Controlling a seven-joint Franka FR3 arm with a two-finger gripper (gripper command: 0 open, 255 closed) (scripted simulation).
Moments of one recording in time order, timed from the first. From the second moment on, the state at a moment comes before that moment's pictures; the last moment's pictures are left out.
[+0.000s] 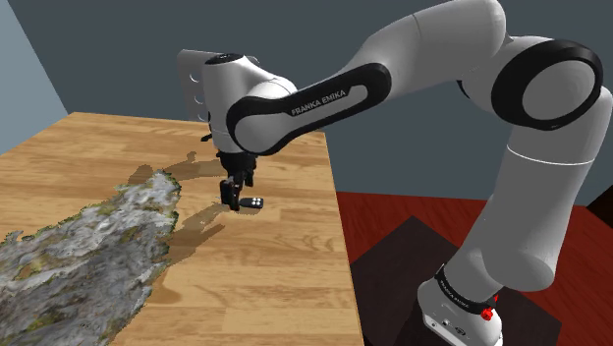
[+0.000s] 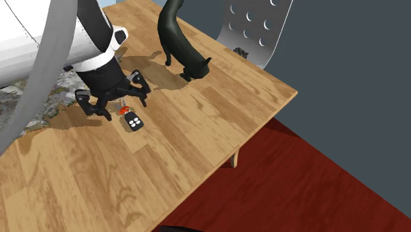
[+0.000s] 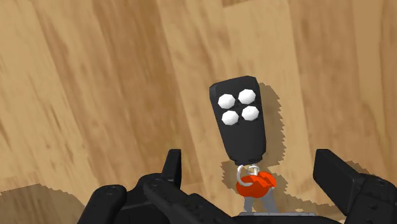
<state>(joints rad) 0.31 0.28 0.38 -1.81 -0.13 2.03 0.05</state>
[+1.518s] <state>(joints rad) 0.31 0.26 0.39 -1.76 -0.12 1.95 0.04</state>
